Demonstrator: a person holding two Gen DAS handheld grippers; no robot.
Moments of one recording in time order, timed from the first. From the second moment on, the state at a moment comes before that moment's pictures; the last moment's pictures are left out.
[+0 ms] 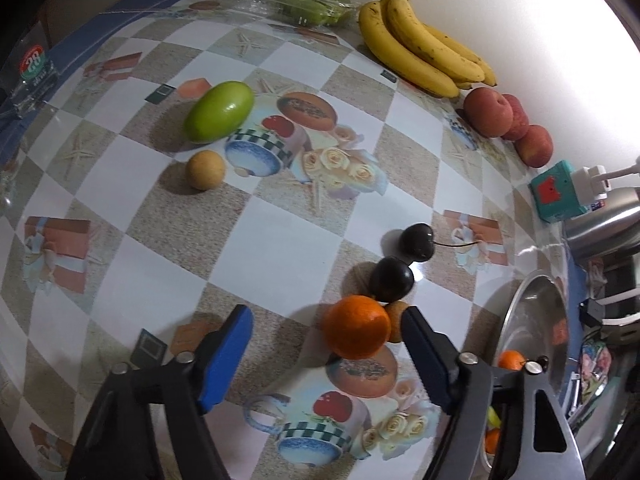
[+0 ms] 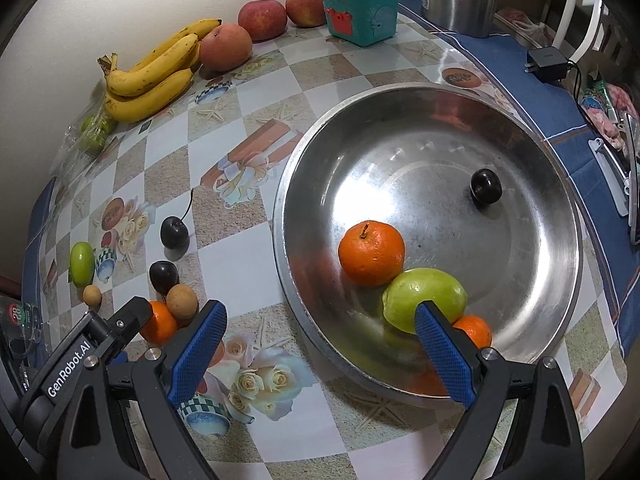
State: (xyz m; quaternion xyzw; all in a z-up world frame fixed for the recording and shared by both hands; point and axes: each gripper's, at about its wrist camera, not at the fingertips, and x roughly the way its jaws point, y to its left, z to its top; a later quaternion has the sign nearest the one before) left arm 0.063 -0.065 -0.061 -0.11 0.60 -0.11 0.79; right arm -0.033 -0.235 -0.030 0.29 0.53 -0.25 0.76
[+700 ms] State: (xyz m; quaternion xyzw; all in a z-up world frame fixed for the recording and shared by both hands) left arm 0.064 -0.071 -0.058 -0.13 0.60 -0.14 0.78; right arm -0.032 -0.235 -0.031 0.29 0.53 -0.25 0.76
